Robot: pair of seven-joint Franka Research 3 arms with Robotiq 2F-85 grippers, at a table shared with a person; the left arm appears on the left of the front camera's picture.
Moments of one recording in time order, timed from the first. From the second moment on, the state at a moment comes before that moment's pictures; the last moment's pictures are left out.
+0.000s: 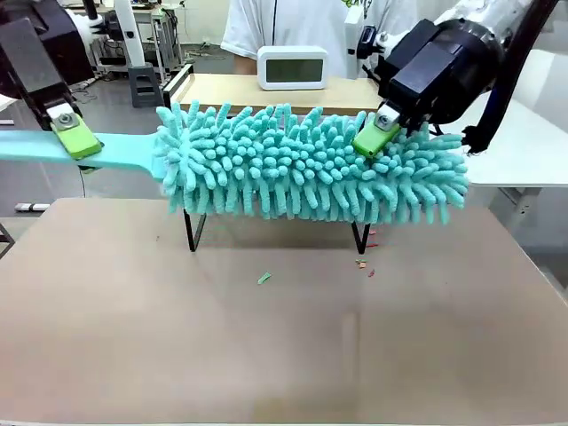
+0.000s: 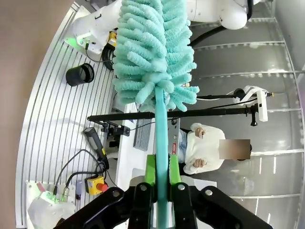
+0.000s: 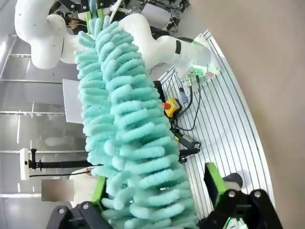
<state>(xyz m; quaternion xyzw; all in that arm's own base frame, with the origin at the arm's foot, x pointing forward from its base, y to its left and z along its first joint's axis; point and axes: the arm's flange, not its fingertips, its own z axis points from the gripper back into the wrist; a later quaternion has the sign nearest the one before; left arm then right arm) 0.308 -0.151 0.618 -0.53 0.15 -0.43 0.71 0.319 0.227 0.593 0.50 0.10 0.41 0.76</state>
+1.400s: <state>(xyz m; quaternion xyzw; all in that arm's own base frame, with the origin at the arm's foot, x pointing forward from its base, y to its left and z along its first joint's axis) 0.310 -0.148 0.612 -0.53 0.15 -0.42 0.72 0.315 0.225 0.596 0.50 0.12 0.42 0.74</state>
